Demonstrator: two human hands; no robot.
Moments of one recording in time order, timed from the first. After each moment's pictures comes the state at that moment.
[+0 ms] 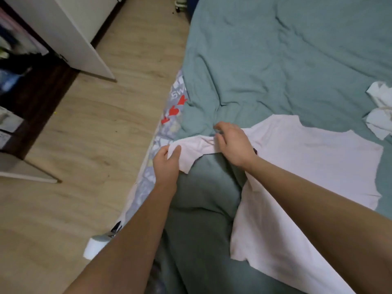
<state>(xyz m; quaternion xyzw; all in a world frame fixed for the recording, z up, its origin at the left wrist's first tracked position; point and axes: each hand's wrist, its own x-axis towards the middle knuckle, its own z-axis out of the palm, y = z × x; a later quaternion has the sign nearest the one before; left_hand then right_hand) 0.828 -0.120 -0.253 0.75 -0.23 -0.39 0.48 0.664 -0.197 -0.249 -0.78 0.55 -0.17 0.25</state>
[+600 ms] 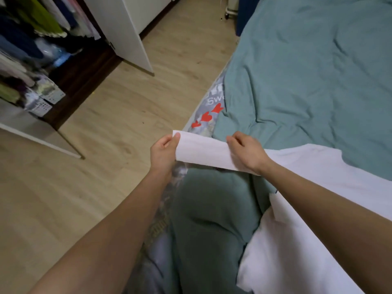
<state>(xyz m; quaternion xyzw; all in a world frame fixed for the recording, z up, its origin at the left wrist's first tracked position) 0.896 -0.140 -0.241 0.70 -0.11 -0.42 0.56 0.705 -0.230 -0.246 -0.75 0.52 -0.10 0.39</state>
